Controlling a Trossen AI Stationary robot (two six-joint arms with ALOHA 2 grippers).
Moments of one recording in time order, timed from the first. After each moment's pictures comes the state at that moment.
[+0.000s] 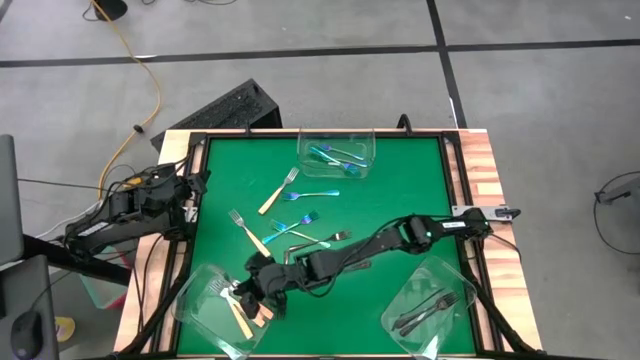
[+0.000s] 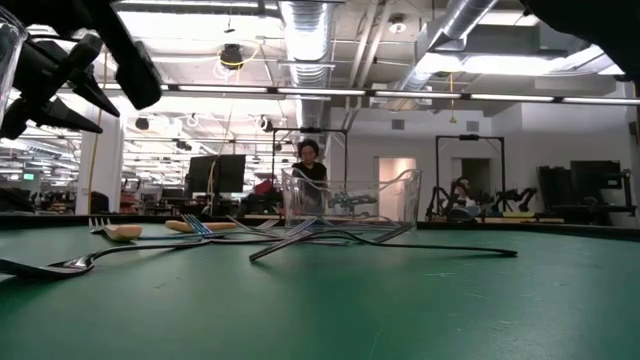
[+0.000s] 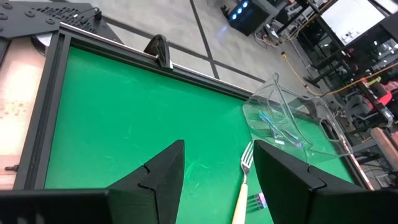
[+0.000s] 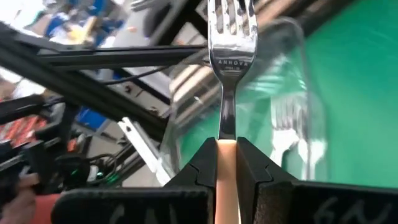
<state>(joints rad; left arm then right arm) 0.29 0.00 0.44 -0.97 -0.63 -1.06 0.32 2.56 2.32 -0.10 0.13 0.88</state>
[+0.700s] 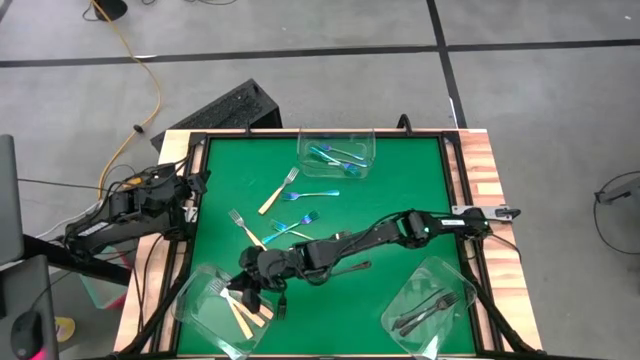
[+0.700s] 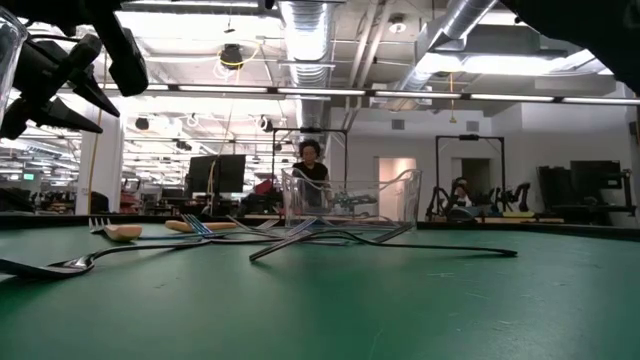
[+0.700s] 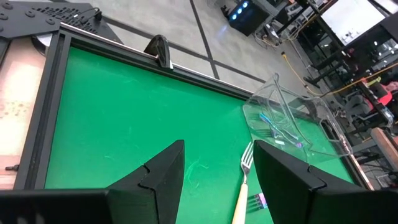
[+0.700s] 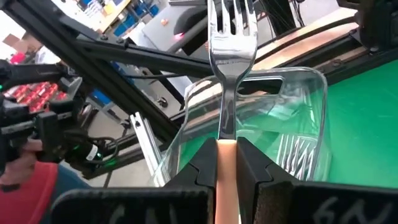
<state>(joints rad) 0.29 0.00 0.44 -0.97 -0.64 -1.06 0.27 2.56 2.32 -0.02 0.00 0.62</state>
